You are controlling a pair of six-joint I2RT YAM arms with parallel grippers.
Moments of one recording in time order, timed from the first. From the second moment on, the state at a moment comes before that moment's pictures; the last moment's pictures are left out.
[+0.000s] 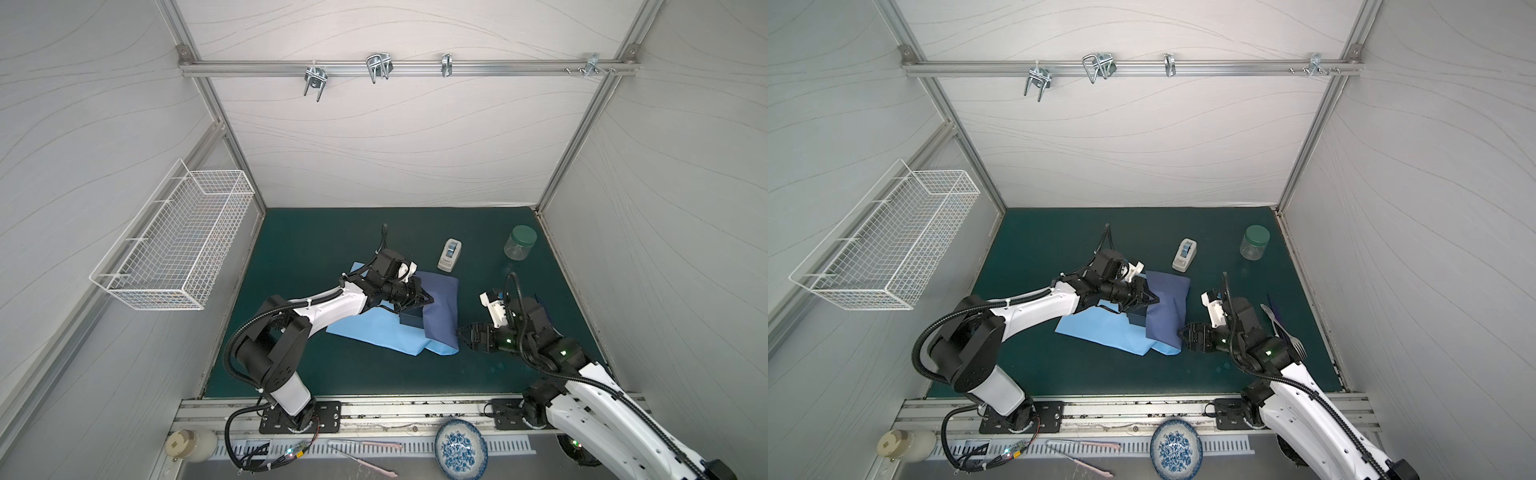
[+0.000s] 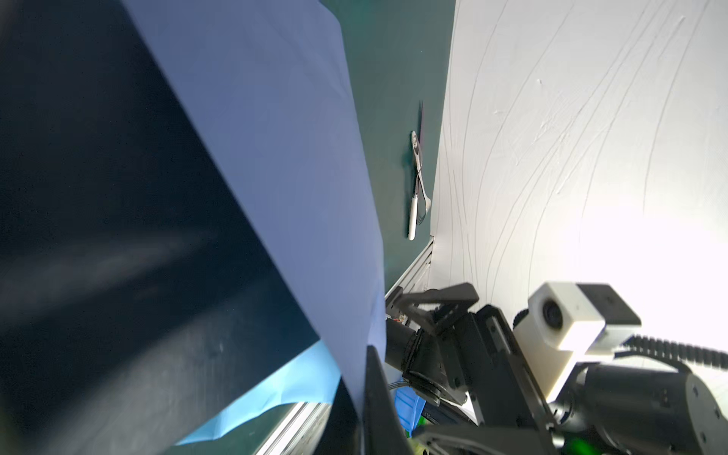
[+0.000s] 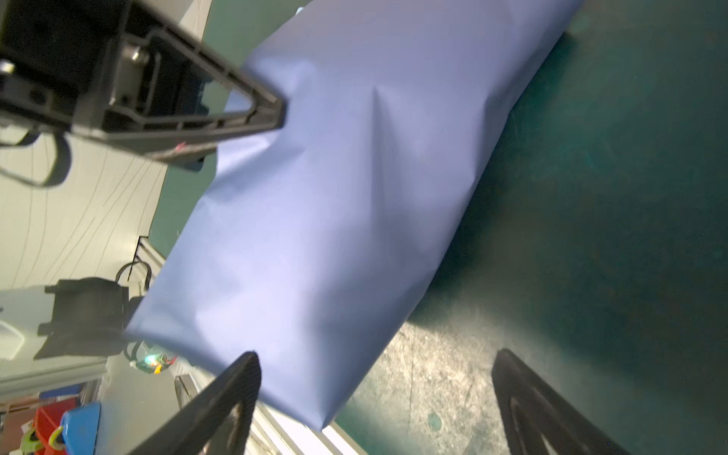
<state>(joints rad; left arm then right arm) -0.64 1.65 0.99 -0.10 0.69 -1.03 0.54 0.62 0.46 -0.60 -0.38 0.47</state>
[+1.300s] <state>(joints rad) -0.55 1.74 1.16 -0.23 0.78 -0.92 1.29 1.05 0.39 -0.16 0.42 0.58</state>
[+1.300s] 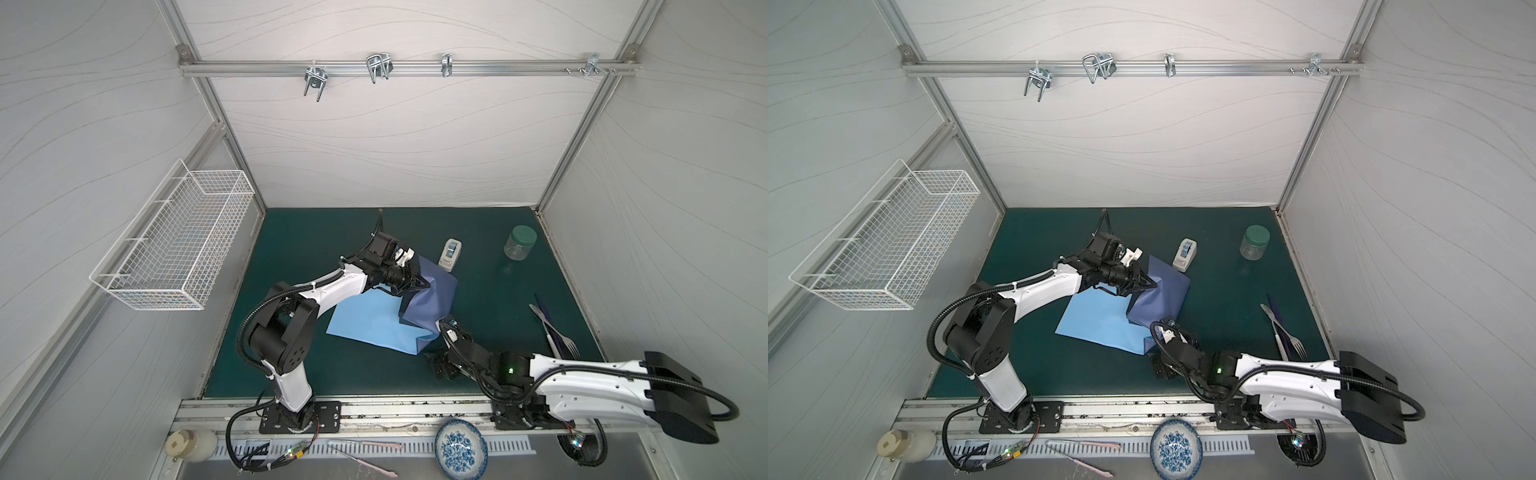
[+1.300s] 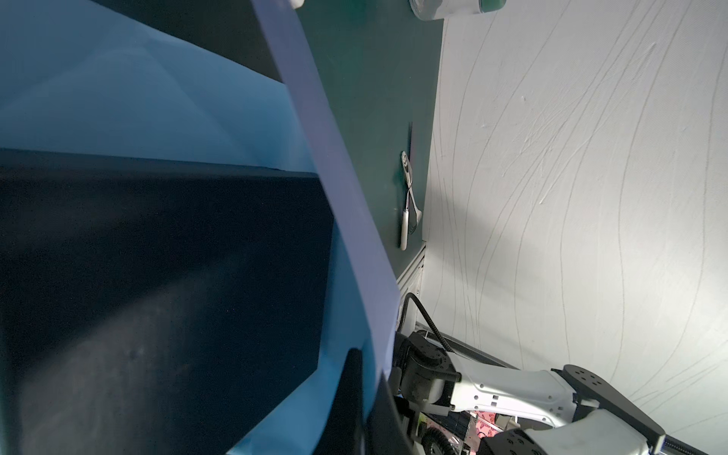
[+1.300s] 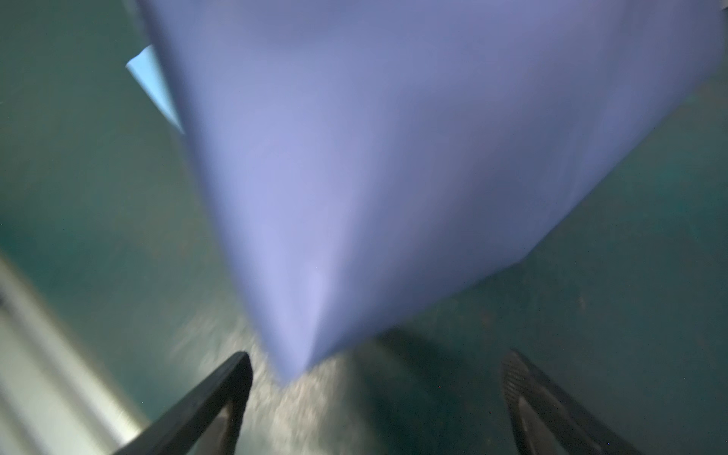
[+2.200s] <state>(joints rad) -0.55 1.74 1.16 -0.23 0.79 -0.92 1.27 1.20 0.52 -0.35 0.68 0.92</state>
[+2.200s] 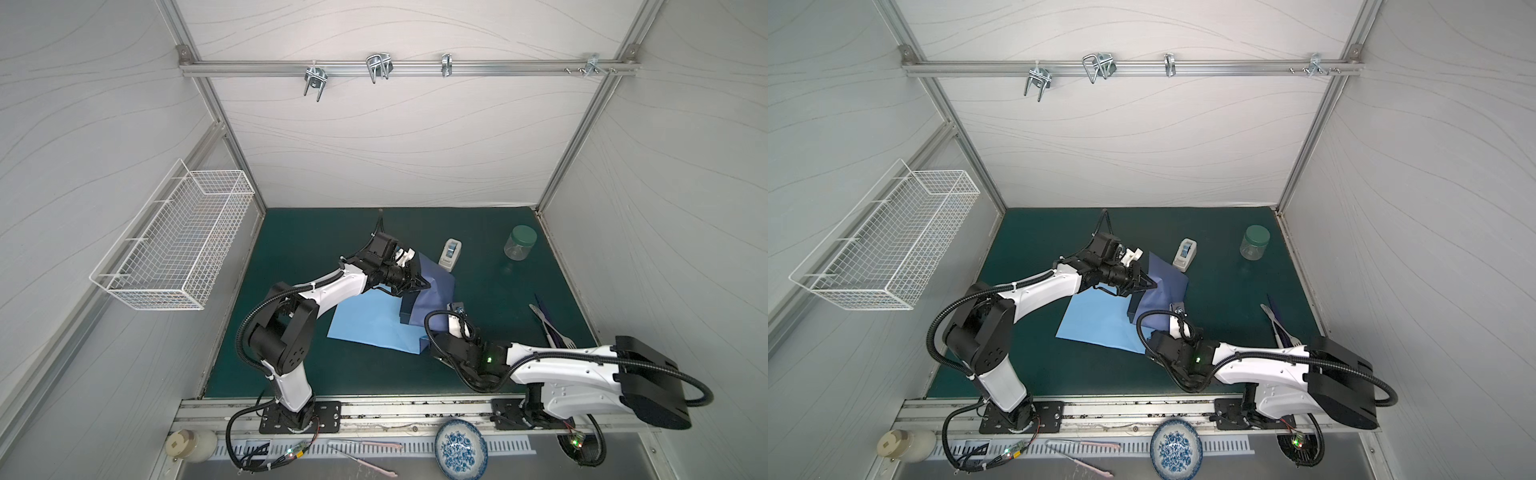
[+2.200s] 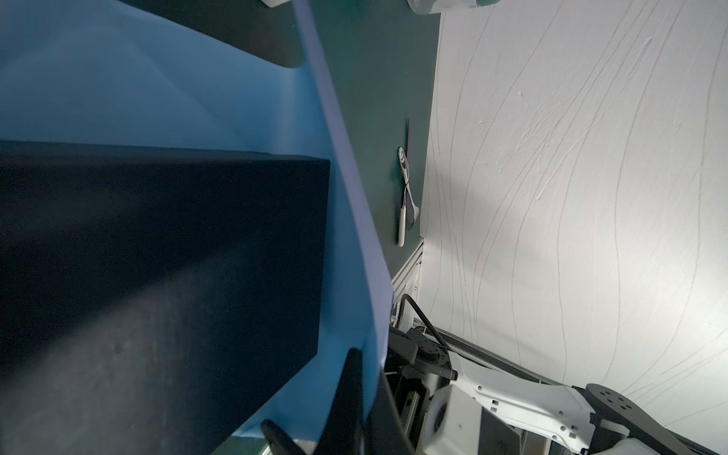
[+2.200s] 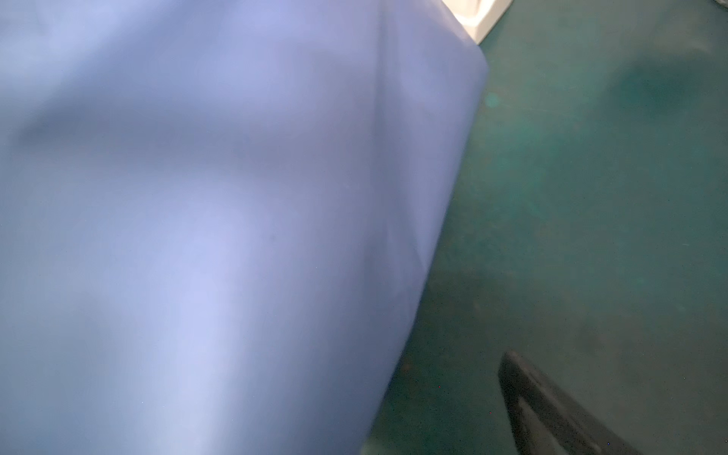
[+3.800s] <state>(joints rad) -0.55 1.75 1.16 -0.25 0.80 -0.89 1.07 1.10 0.37 -0.15 0.44 0.75</state>
